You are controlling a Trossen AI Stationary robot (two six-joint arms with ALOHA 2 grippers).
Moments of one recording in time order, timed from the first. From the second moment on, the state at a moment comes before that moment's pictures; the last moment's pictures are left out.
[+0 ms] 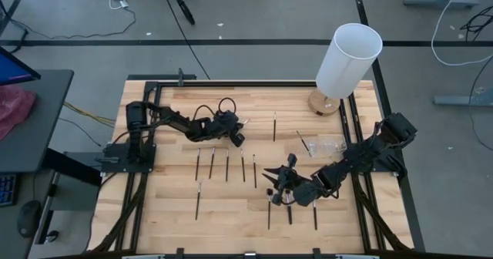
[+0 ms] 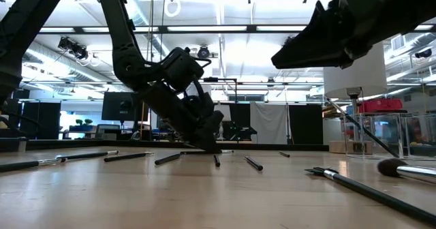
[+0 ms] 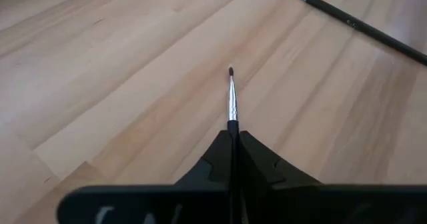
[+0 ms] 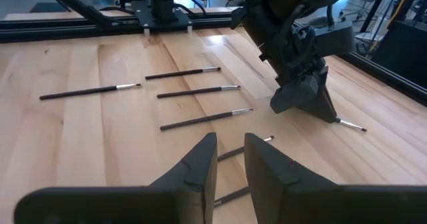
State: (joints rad) left arm 0.20 2.00 0.73 0.51 -0.25 -0.37; right arm 0.57 1.66 0.74 0.38 0.90 0.36
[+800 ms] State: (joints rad) left arm 0.17 1.81 0.72 0.30 -0.16 -0.33; right arm 0.57 1.66 0.74 0.38 0.90 0.37
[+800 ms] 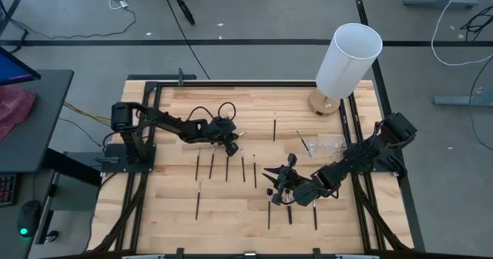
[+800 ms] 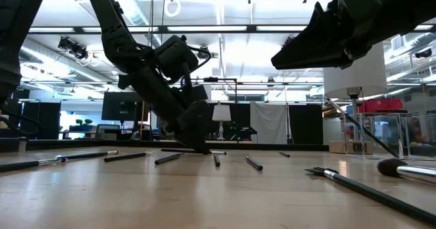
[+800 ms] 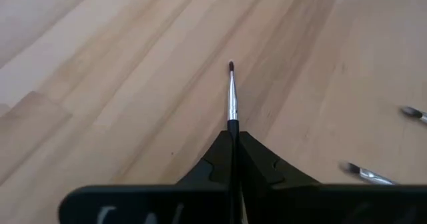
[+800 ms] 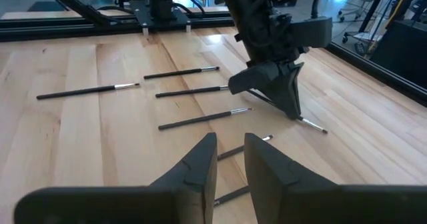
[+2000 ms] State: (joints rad) left arm 0.15 1.88 0.49 0.81 -0.28 -0.17; right arm 0.56 1.66 0.74 0.38 0.90 0.37
